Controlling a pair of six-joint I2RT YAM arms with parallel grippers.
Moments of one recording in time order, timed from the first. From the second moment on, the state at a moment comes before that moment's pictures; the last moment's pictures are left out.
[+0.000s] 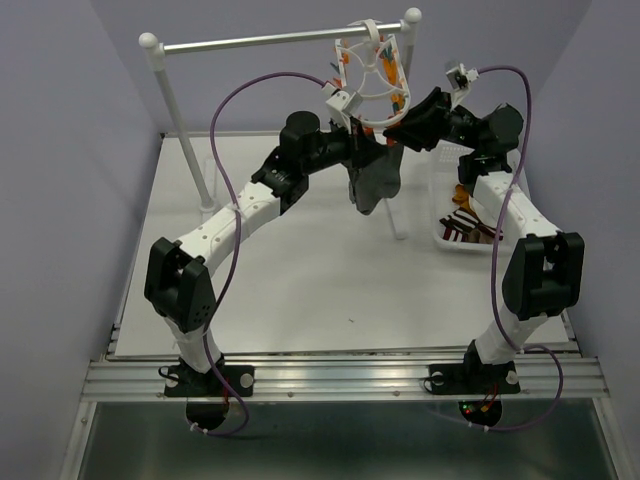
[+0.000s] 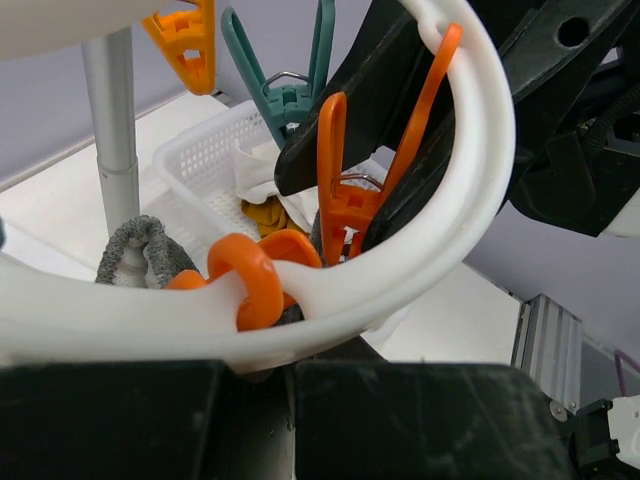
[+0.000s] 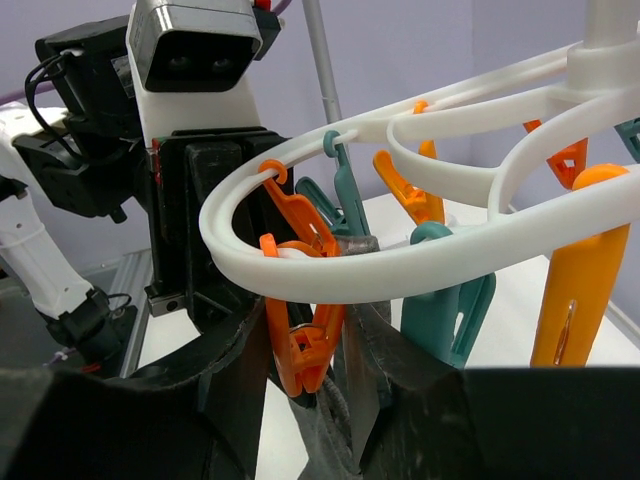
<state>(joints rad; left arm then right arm) -0.64 1.73 1.58 0.14 0.45 -0.35 0.11 1.71 1.45 0.90 -1.19 0.76</state>
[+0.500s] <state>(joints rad) -0.63 1.74 1.58 0.18 0.49 -0.39 0.11 1.72 1.43 0.90 -1.19 0.73</state>
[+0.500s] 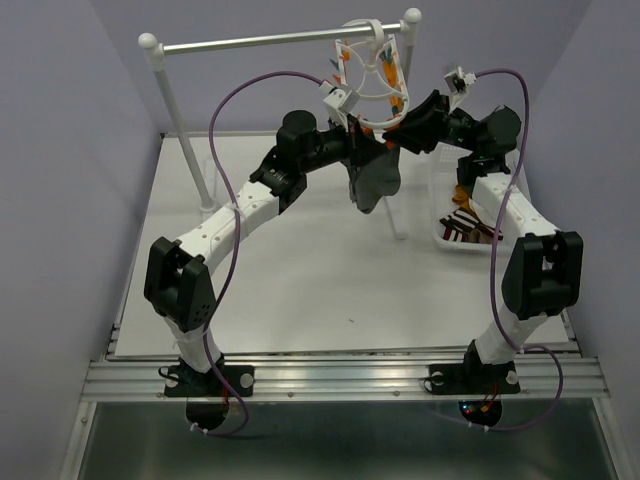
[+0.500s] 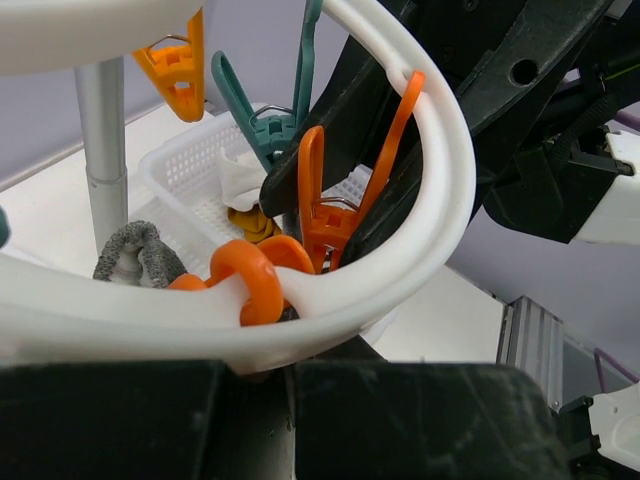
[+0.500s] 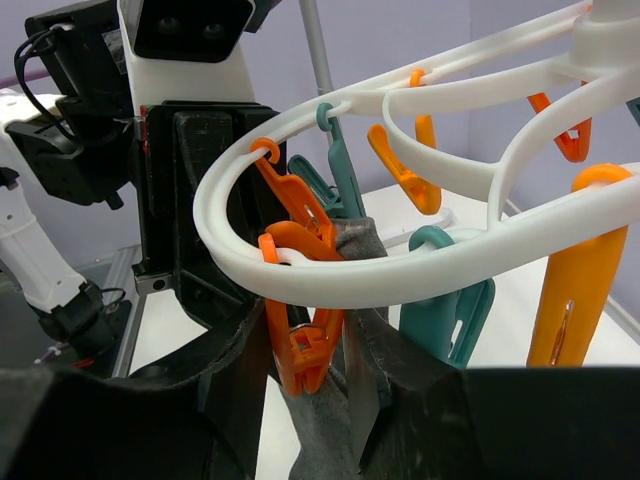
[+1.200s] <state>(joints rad) -0.62 1.74 1.56 0.19 0.55 -0.38 0.11 1.74 1.43 1.02 -1.19 0.80</state>
